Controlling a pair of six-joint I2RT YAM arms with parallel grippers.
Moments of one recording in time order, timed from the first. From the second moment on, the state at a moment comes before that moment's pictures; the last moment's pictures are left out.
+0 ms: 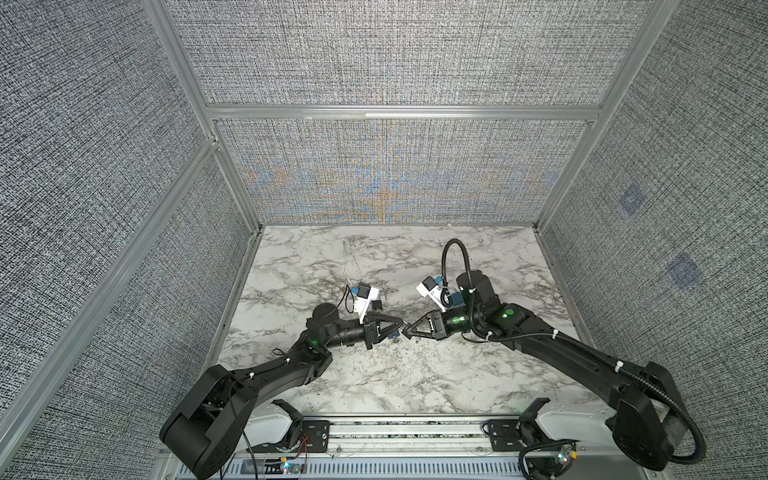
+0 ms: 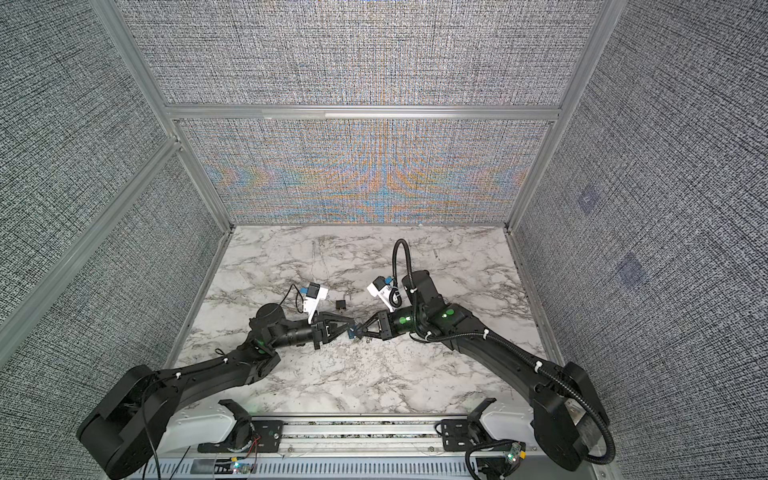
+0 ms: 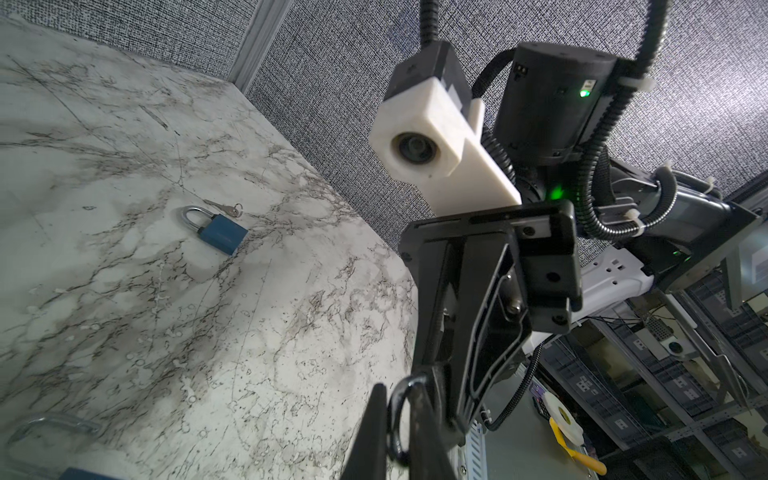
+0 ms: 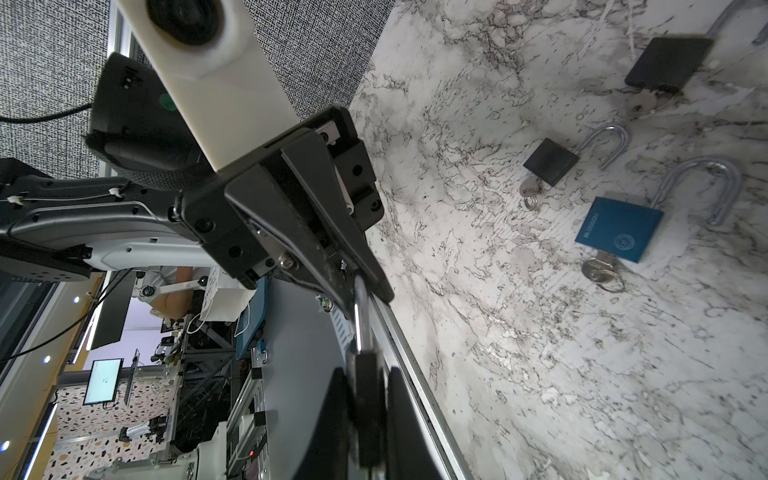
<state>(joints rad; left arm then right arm) -0.63 1.25 0.36 0.82 0.80 -0.69 0.65 1.27 0.86 -0.24 -0.83 0.54</state>
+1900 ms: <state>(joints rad) -0.64 0.94 0.44 0.39 0.49 -0.67 0.64 1.17 0.67 0.14 -0.74 0.62</state>
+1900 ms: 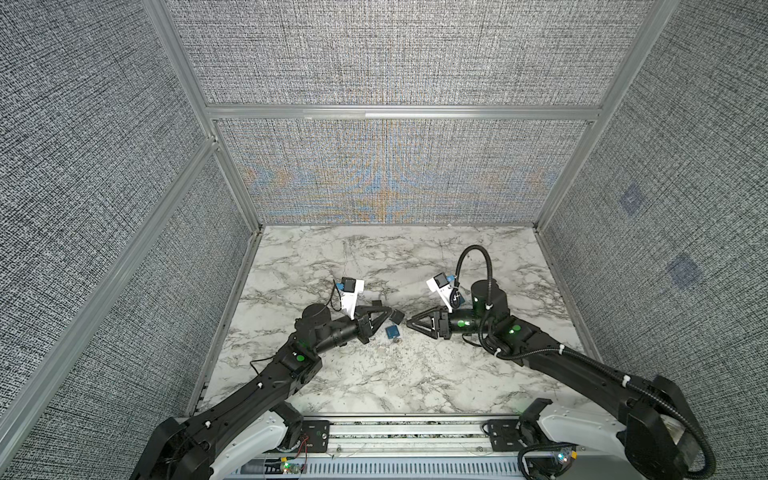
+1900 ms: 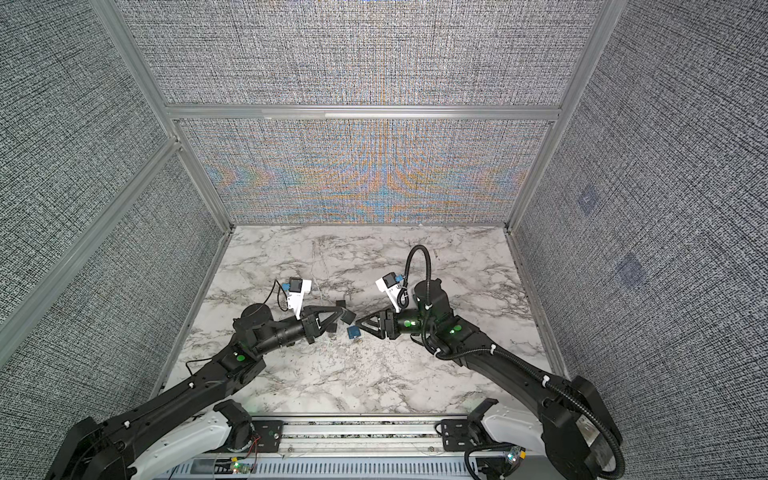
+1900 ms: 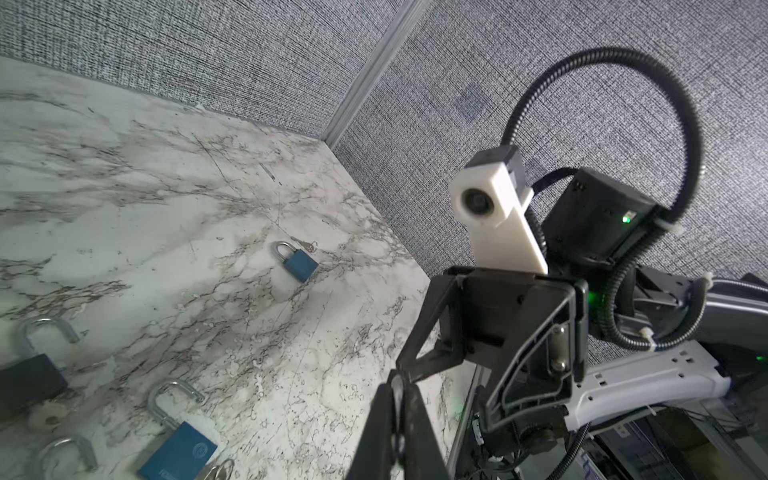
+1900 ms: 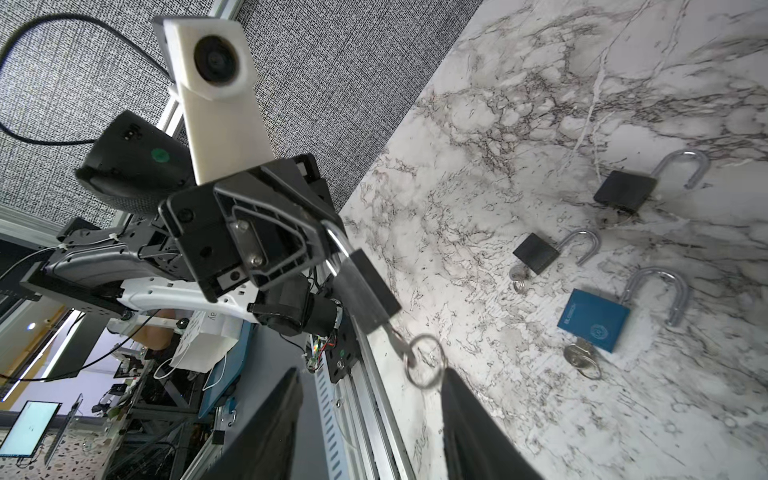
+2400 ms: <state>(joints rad) -0.64 1.00 0.51 0.34 0.48 -0.76 0.63 1.23 0.72 0.21 -0.72 0.61</state>
